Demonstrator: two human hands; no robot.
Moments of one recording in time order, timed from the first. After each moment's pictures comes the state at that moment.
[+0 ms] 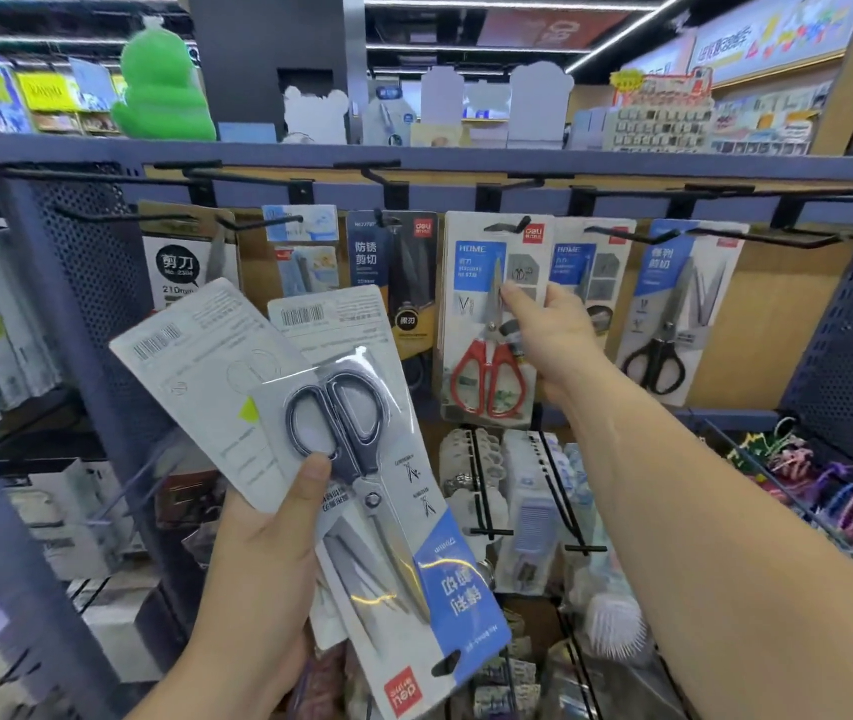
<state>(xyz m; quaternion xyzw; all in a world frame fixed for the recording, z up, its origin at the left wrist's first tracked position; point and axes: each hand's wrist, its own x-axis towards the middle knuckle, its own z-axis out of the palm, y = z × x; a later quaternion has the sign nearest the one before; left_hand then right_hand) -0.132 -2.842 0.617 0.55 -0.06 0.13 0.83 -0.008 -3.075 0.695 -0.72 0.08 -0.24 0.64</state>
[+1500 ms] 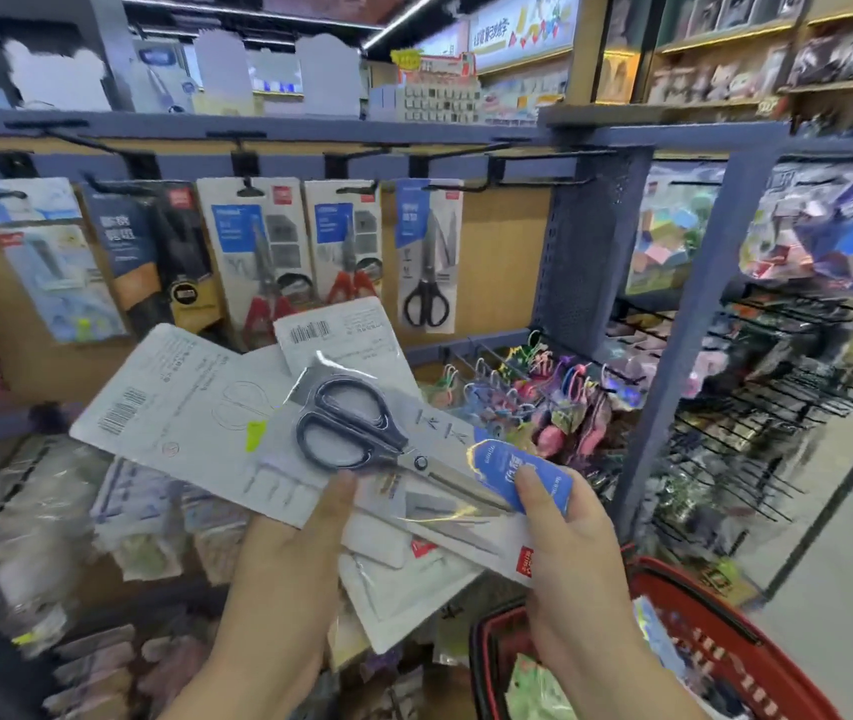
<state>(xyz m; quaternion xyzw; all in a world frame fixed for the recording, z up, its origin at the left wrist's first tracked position) -0.219 -2.938 0.590 0.57 -0.12 -0.09 0.81 -0.301 -3.097 0.571 -0.53 0.24 -0.34 0.74</state>
